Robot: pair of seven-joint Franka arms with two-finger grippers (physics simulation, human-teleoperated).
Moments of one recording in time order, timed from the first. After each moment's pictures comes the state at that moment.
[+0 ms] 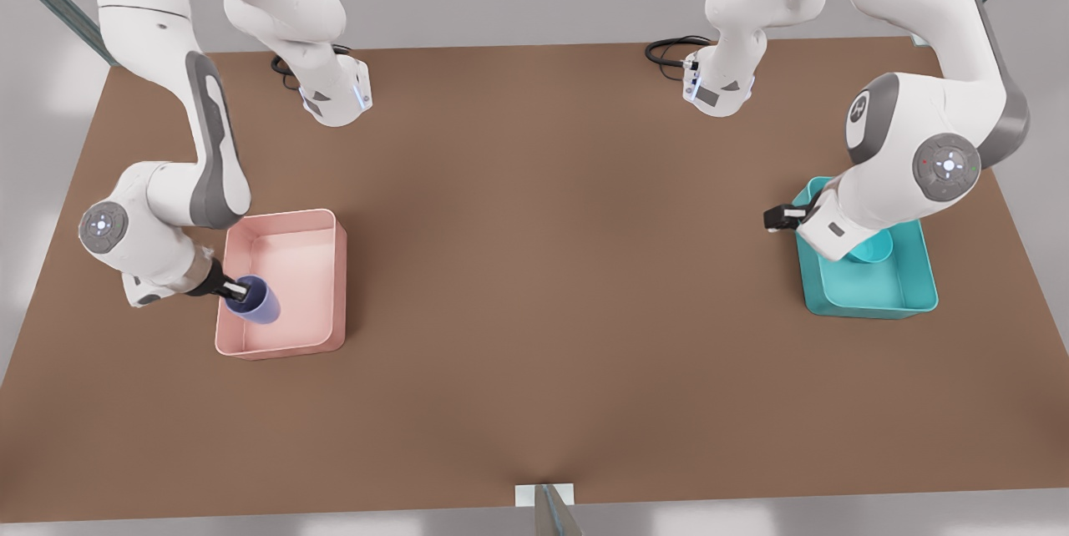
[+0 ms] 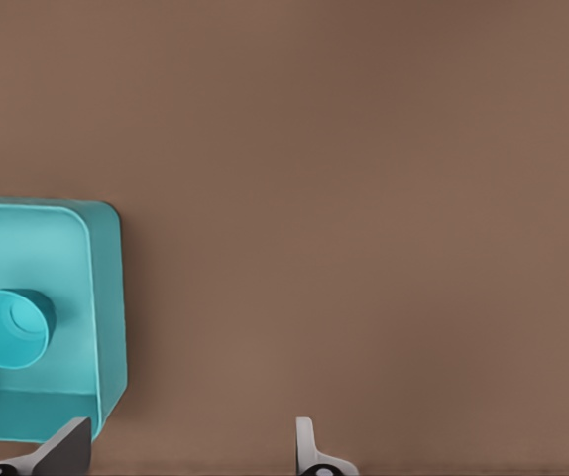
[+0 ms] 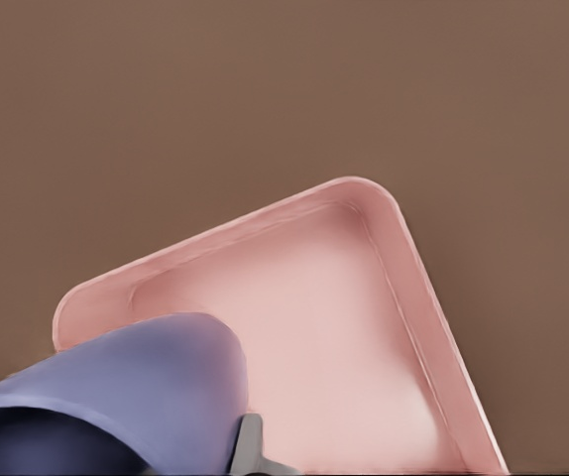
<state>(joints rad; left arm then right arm) 0.07 0.26 -0.26 -1.38 0.05 1.41 -0.15 -0.19 0.25 0.10 -1.91 0.03 2.12 0.18</state>
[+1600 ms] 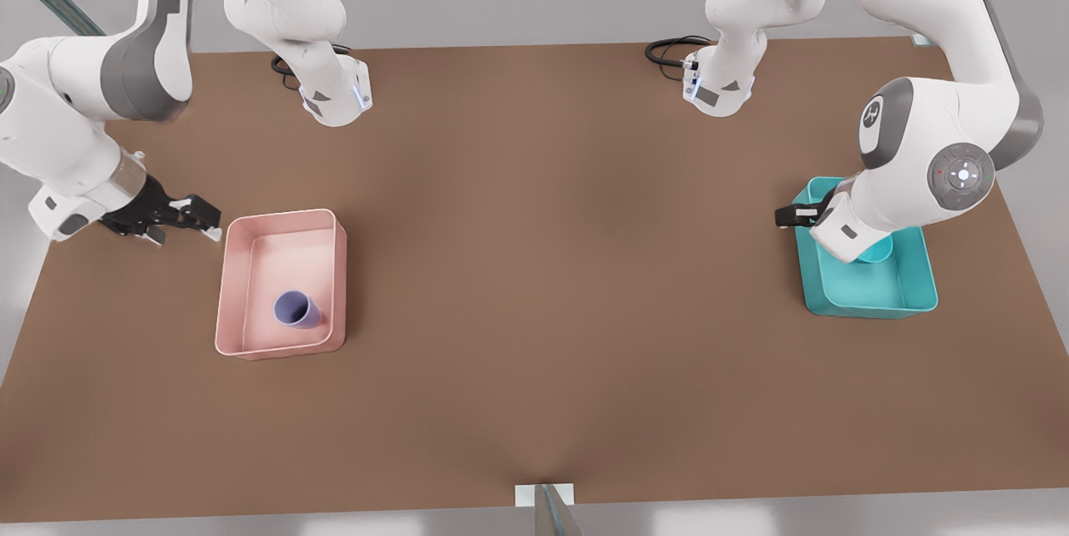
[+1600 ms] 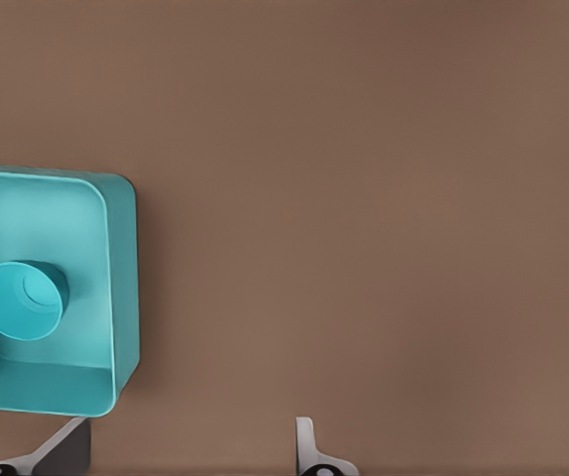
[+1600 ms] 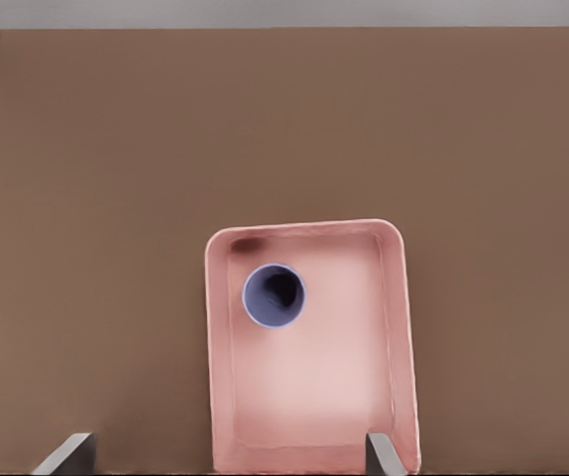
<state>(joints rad) 0.09 0.26 -0.25 -1.39 0.05 1.37 -0.14 -0.16 0.00 0.12 -1.63 0.06 1.67 -0.06</state>
